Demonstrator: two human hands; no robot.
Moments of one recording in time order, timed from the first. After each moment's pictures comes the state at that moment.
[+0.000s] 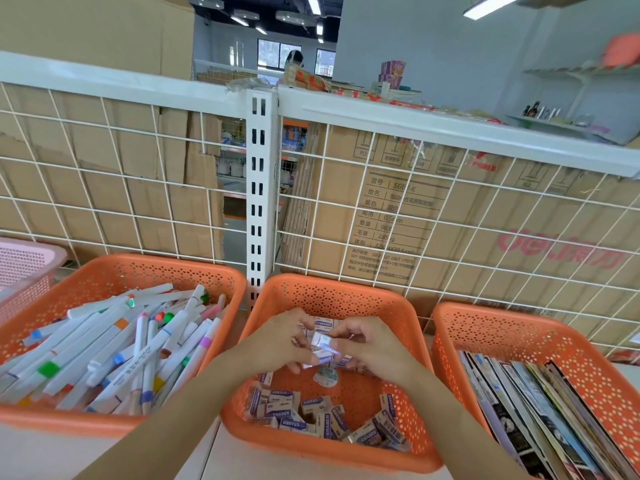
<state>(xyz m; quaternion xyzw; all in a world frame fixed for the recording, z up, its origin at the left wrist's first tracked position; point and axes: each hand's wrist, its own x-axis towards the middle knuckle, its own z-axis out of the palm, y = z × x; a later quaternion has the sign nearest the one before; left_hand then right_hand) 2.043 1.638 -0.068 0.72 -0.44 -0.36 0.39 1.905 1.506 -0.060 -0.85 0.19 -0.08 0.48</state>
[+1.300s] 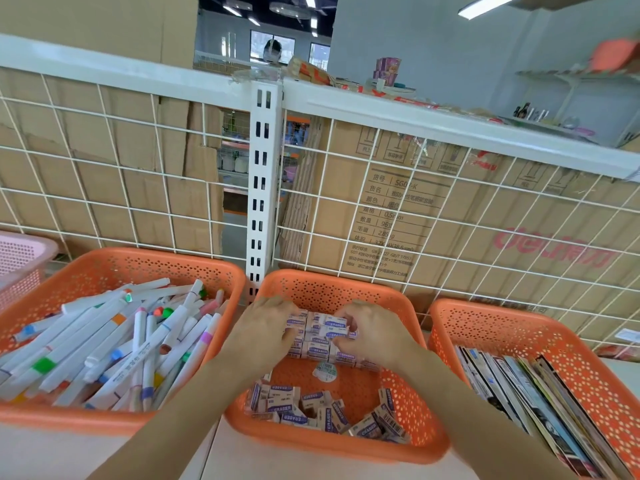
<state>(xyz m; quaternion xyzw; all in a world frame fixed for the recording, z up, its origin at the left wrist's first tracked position) 2.042 1.653 -0.062 0.82 -0.52 0.02 0.24 1.915 1.498 -0.049 -0.98 0.17 -0.06 0.09</state>
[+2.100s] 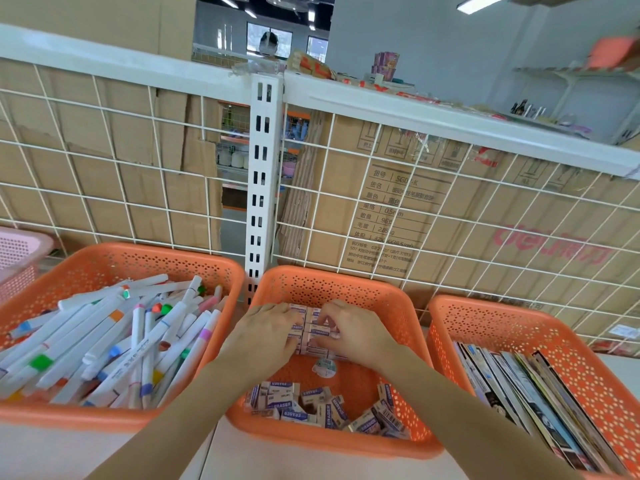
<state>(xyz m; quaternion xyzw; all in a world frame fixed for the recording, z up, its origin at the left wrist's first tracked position) 2.037 1.658 -0.068 0.81 -0.56 0.04 0.16 1.934 1.507 -0.065 -0.99 0.14 -0.03 0.05</state>
